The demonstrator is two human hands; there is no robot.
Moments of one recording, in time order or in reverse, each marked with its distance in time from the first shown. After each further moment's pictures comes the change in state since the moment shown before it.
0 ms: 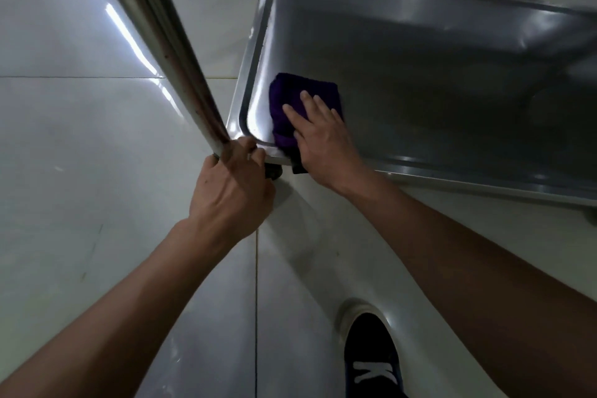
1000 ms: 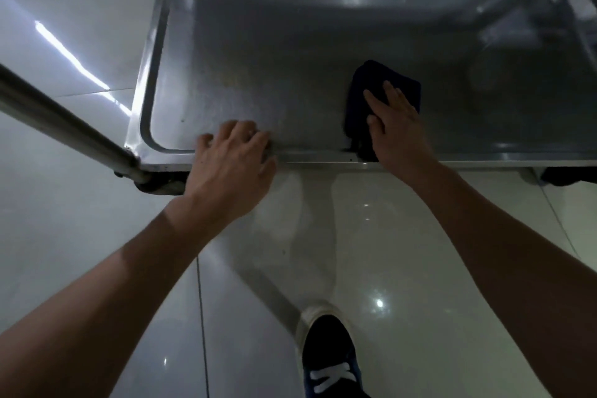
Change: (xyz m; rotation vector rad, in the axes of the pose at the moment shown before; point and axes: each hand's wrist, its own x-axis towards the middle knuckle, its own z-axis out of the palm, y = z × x) left_hand 0.058 0.101 0.021 -0.001 -0.024 0.171; right_hand -0.102 0.182 -0.075 0.095 0.160 0.426
